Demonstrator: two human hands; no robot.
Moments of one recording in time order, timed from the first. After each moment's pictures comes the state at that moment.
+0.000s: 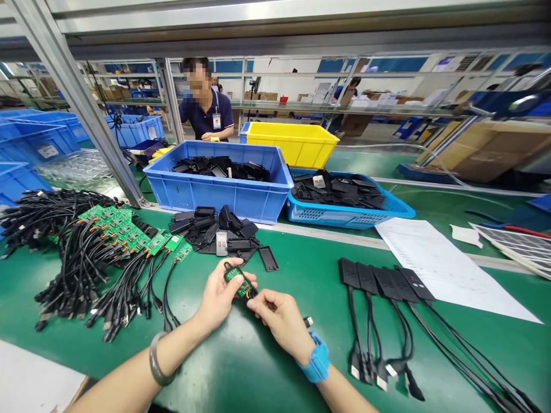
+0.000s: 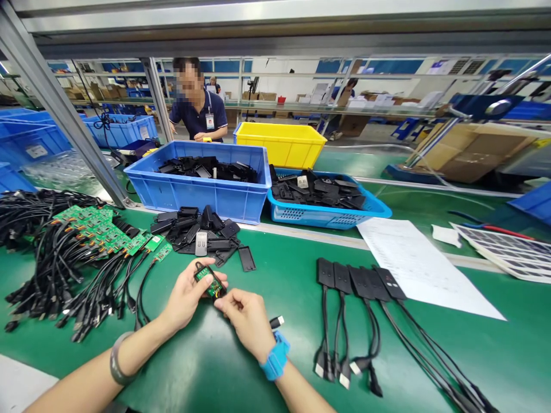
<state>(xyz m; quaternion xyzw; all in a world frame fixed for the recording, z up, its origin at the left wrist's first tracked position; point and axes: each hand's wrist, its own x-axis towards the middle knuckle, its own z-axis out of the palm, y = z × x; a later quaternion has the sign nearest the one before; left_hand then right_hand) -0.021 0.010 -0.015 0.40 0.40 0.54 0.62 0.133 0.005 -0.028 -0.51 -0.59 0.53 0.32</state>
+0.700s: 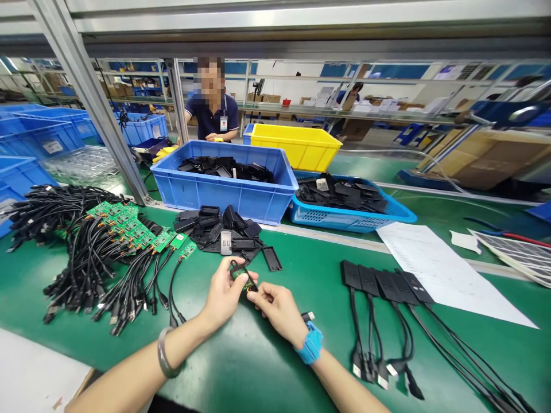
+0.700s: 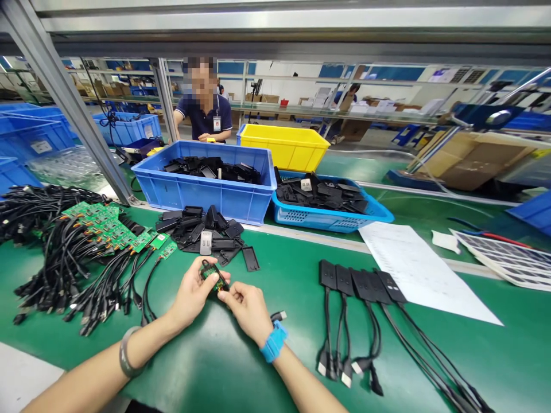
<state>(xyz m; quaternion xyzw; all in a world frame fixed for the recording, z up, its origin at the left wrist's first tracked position) -0.020 0.011 -0.019 0.41 0.43 0.57 0.58 0.127 0.017 -0.038 -0.52 -0.68 0.44 0.28</state>
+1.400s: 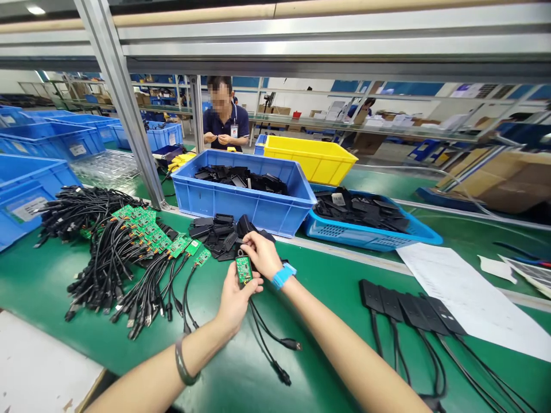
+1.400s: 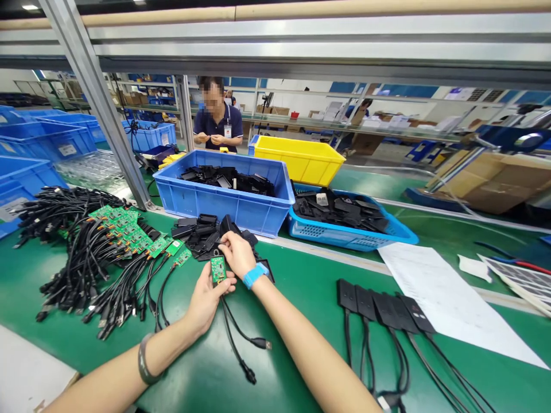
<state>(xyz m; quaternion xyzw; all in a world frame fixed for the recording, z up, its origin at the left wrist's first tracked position) -0.022 0.025 -0.031 0.26 0.40 0.64 0.60 0.061 0.131 -0.006 -0.45 -0.81 0.21 0.32</state>
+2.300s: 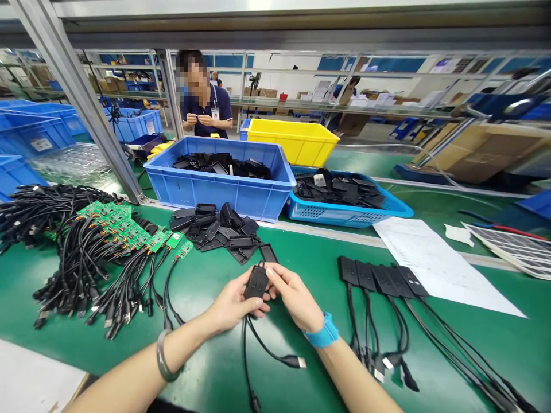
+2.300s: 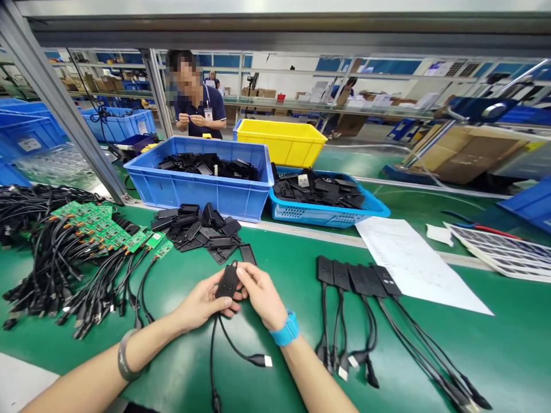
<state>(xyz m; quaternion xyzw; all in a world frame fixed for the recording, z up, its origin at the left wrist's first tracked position) -0.013 0.008 -0.035 0.42 0.35 0.39 0.74 0.145 0.035 -0.018 -0.47 -0.53 0.59 0.39</state>
